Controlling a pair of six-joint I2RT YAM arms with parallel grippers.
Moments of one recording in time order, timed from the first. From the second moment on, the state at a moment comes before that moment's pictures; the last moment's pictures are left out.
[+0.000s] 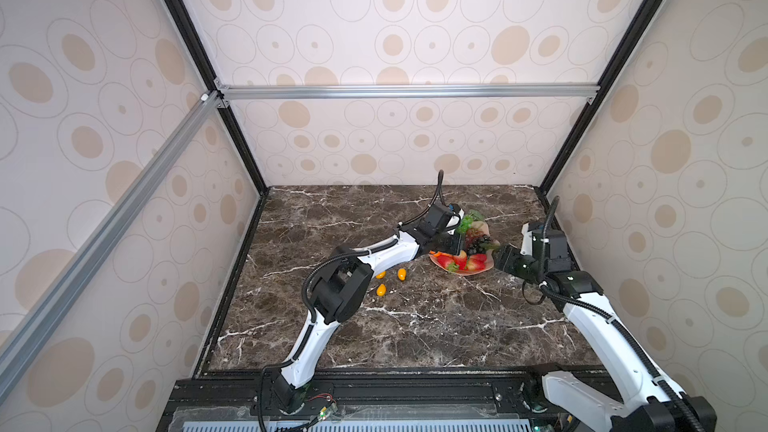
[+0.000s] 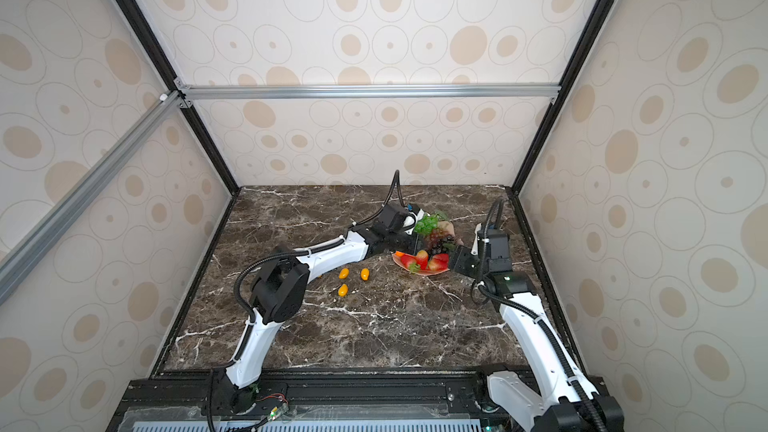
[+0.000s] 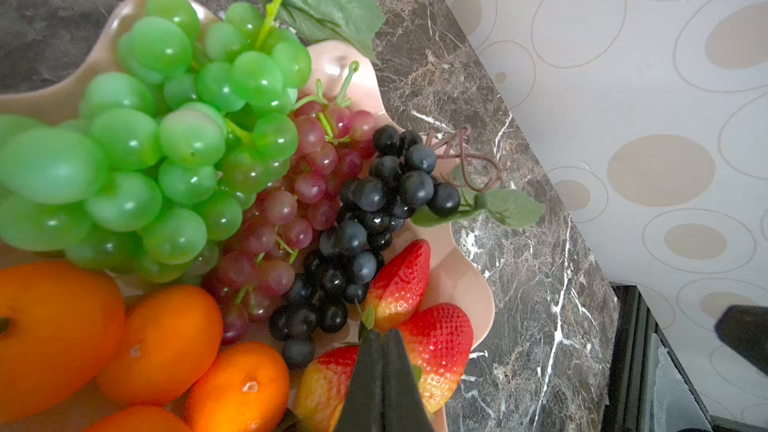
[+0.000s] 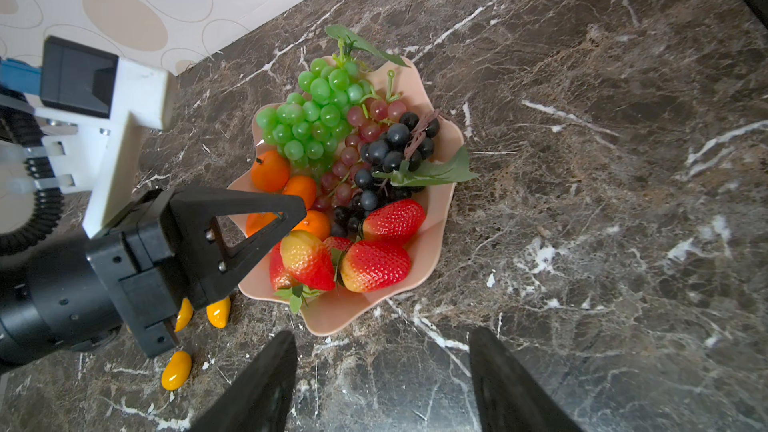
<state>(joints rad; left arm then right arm) -0.78 2.24 1.82 -0.23 0.32 -0.45 0.11 1.01 0.82 -0.54 -0.07 0.46</state>
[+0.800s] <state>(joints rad) -0.78 2.34 1.91 -0.29 0.32 -0.43 0.11 1.02 0.82 -0.54 -0.08 0.46</state>
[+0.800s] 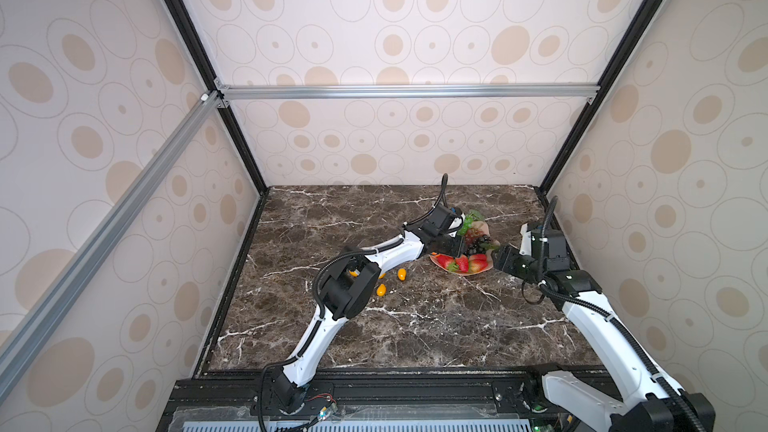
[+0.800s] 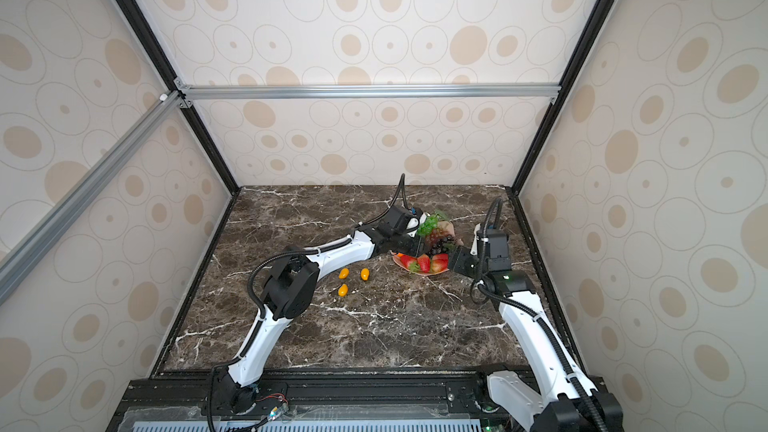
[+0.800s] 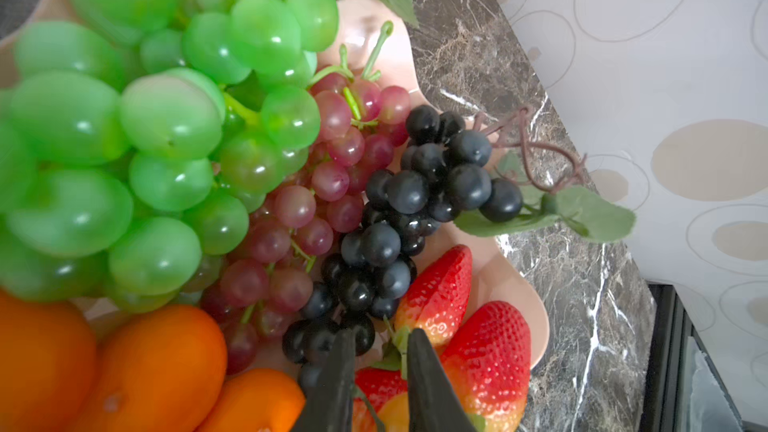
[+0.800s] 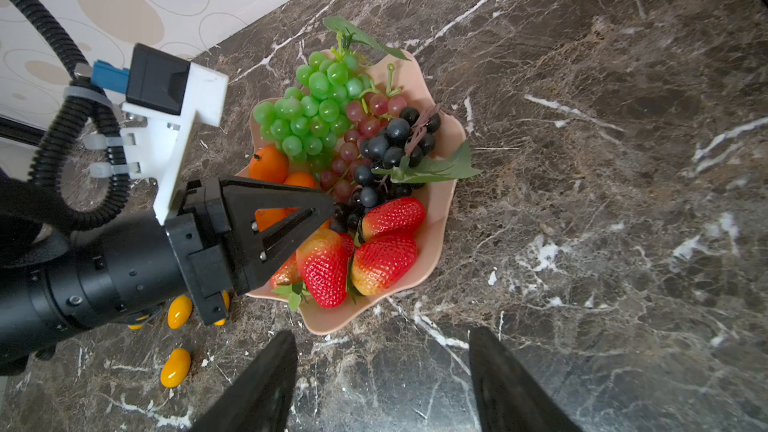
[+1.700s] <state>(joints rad) -0.77 1.88 1.49 -0.10 0.12 -0.35 0.22 1.11 0.88 -0.54 -0.10 0.39</state>
